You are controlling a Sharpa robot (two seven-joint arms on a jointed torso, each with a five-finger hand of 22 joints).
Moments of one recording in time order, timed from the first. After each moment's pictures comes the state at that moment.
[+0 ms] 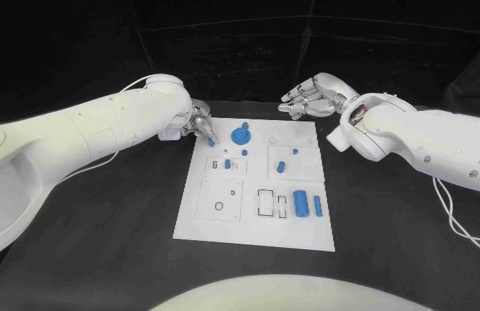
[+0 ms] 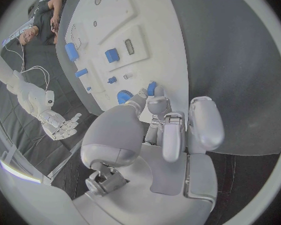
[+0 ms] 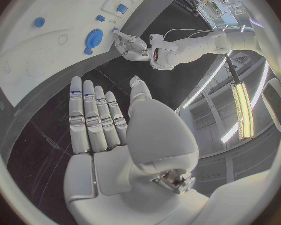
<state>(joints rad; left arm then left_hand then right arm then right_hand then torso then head) 1.35 -0.41 -0.13 0.88 -1.15 0.38 -0.33 1.16 0.12 0.24 -0.06 0.05 0.87 0.05 0.58 0.50 1.26 -0.02 1.08 0.94 1.47 -0.09 1.56 1.31 0.08 1.46 0.02 1.26 1.17 1.25 -0.83 -0.01 1.48 -0.88 -0.36 0.04 1.36 0.03 -0.23 0.16 0.39 0.92 0.23 0.10 0.07 1.00 0.17 0.27 0.06 1.16 0.12 0.07 0.09 0.18 1.07 0.22 0.23 0.07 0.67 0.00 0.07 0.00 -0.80</state>
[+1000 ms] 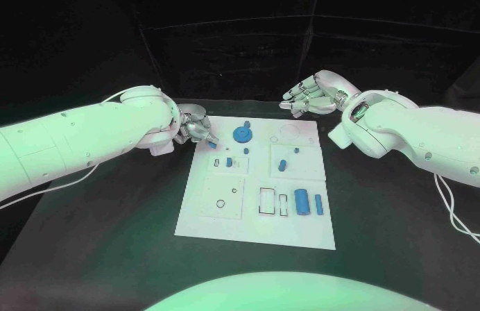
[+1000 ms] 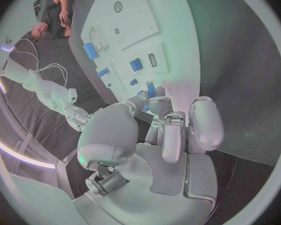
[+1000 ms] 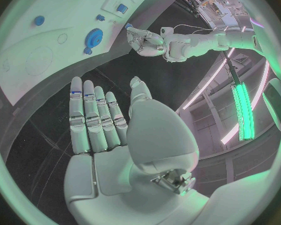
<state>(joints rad) 1.34 -0.66 -0.13 1.28 -1.07 0.15 -0.33 1.06 0.05 0.53 -0.05 0.05 0.86 0.06 0.65 0.55 1.27 -0.02 1.07 0.91 1.47 -0.09 1.56 1.31 0.08 1.46 0.02 1.26 1.18 1.25 -0.84 -0.01 1.47 -0.88 -0.35 0.03 1.36 0.03 -0.23 0.16 0.40 0.92 0.23 0.10 0.07 0.99 0.17 0.27 0.06 1.16 0.12 0.07 0.09 0.18 1.07 0.22 0.23 0.07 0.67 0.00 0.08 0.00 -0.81</state>
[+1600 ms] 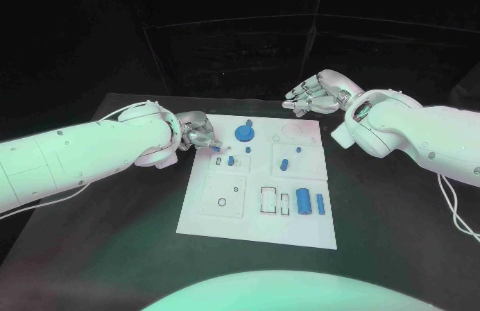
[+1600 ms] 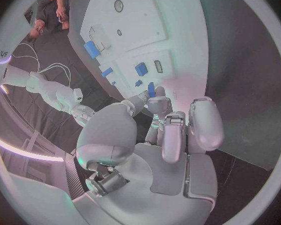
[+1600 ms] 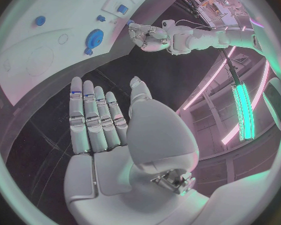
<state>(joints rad) 1.29 -0.73 -0.15 1.40 -1.10 -0.03 -0.32 1.04 0.04 0.57 -0.07 0.04 0.86 0.06 0.65 0.56 1.27 -0.02 1.07 0.91 1.47 -0.09 1.56 1.31 0.08 1.46 0.02 1.26 1.18 1.25 -0.84 -0.01 1.47 -0.88 -0.34 0.03 1.36 0.03 -0.23 0.16 0.40 0.92 0.23 0.10 0.07 0.99 0.17 0.27 0.06 1.16 0.12 0.07 0.09 0.18 1.07 0.22 0.23 0.07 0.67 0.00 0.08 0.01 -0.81</state>
